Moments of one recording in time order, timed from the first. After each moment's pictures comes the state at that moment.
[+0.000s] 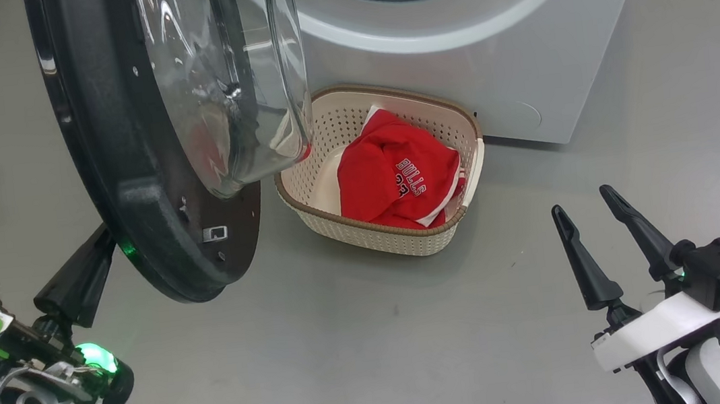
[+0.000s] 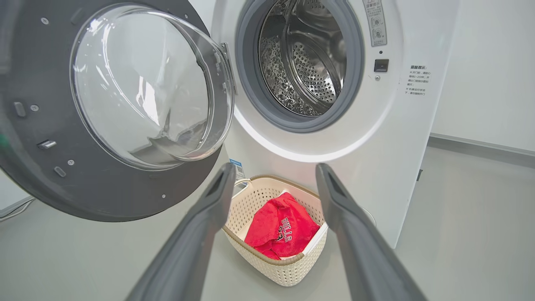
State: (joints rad) left arm -0.27 0.07 0.22 0.15 -1.90 0.14 0.71; right arm -0.05 -0.26 0.34 0.04 0.44 0.12 -0.25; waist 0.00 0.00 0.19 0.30
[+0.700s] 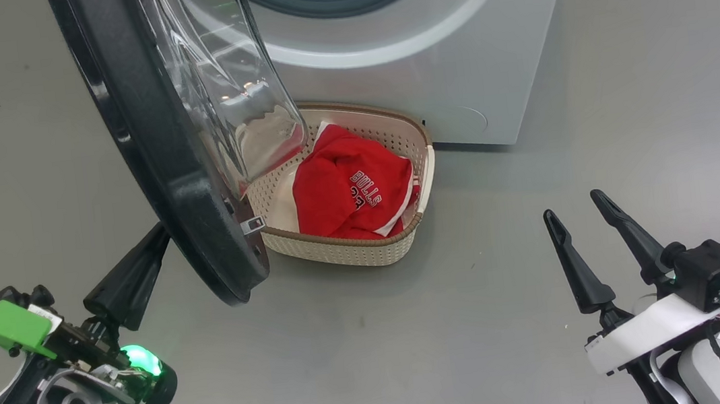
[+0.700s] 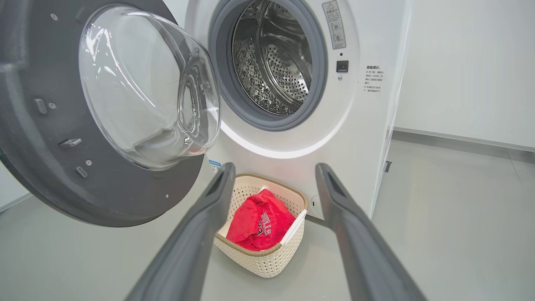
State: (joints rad) left arm -0.24 0.05 0.12 0.11 -1.96 0.14 0.70; right arm -0.06 -0.25 0.35 0.06 0.45 0.12 -0.25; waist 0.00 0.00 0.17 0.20
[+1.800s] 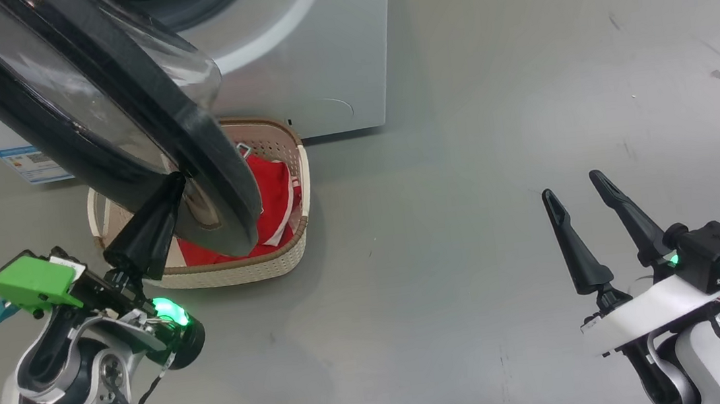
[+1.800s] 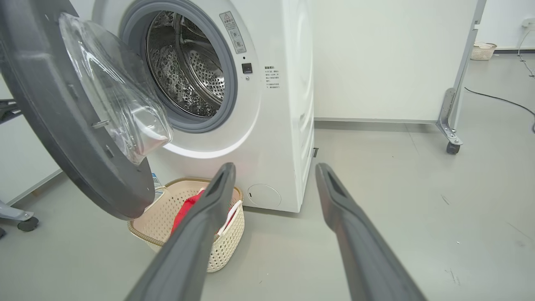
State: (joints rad) left arm -0.33 0.04 0.00 0.13 -2.04 0.14 0.48; right arm -0.10 -0.24 0.35 0.07 0.47 0.12 -0.25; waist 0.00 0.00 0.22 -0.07
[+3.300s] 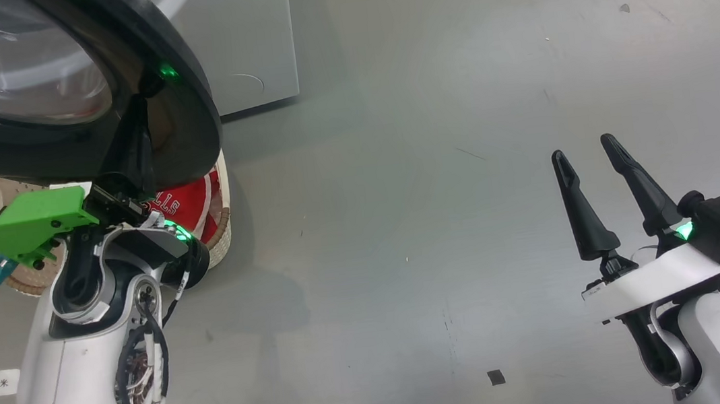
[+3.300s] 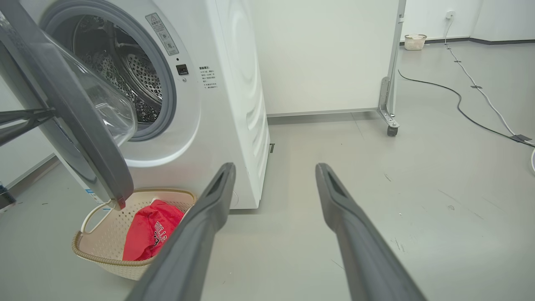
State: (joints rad) left arm -0.56 0.03 -0.16 0.31 -2.10 -0.01 0.05; right arm -0.16 -0.22 0.31 0.07 0.50 0.12 -0.25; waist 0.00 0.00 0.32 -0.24
